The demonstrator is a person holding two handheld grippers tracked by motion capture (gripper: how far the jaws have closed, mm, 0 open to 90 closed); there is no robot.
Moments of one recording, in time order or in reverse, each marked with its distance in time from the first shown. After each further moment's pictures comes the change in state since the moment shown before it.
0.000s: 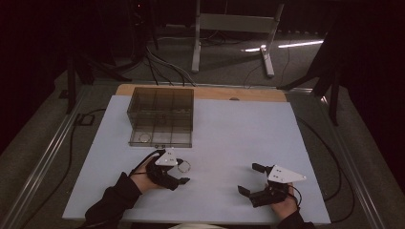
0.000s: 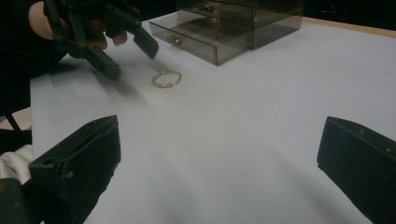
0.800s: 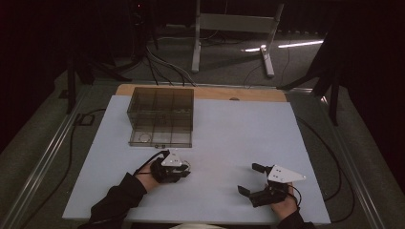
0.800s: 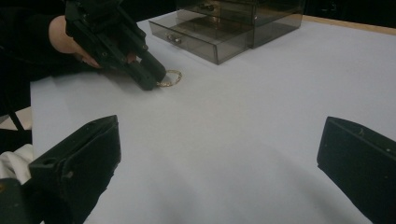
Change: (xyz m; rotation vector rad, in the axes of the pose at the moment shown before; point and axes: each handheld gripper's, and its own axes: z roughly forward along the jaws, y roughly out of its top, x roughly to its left) left arm 0.009 -0.008 0.021 0.020 0.032 -0.003; right arm -0.001 0.000 0.001 0.003 -0.001 0.006
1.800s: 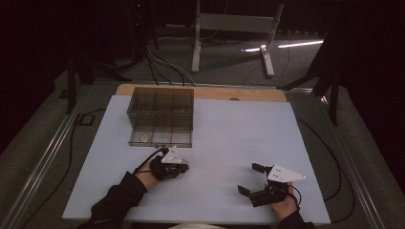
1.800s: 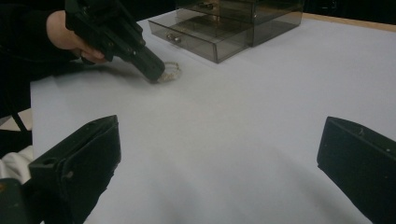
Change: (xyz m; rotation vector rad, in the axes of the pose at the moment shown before) left arm 0.002 0.008 -0.008 -0.003 0.026 -0.014; right arm -0.001 0.000 0.000 0.001 0.002 0.008
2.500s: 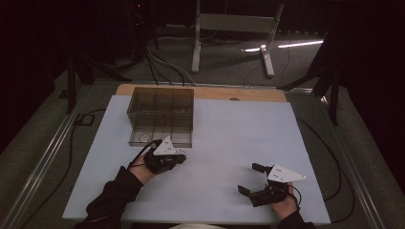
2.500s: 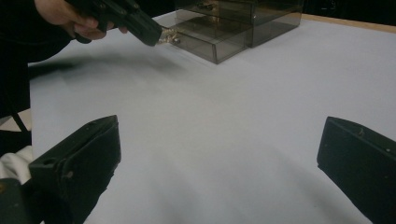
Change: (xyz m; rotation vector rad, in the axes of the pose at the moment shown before) left arm 0.010 0.017 -0.028 -0.068 0.045 -0.026; right arm 0.000 0.000 0.000 -0.002 -0.002 0.001
